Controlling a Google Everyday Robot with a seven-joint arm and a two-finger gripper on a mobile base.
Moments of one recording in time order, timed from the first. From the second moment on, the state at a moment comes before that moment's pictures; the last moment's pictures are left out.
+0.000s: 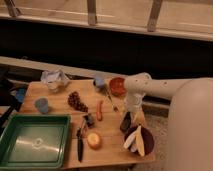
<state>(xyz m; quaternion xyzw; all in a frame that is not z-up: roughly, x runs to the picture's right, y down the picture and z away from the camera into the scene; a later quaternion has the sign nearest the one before) 0.153 0.164 0.819 -0.20 0.35 0.83 0.39</state>
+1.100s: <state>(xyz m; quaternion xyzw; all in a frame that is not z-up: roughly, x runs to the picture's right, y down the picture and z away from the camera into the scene) 0.167 0.107 0.879 -0.22 0.25 0.87 0.36</state>
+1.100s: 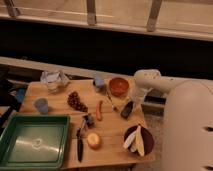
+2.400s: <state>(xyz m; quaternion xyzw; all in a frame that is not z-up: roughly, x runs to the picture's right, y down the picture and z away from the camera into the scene) 0.208 0.100 0.874 -0.21 0.25 0.89 0.32</state>
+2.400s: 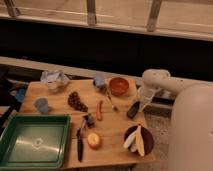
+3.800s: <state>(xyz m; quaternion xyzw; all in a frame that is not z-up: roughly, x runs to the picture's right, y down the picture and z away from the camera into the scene) 0.221 0.126 0.863 -0.20 0.23 0.91 0.28</state>
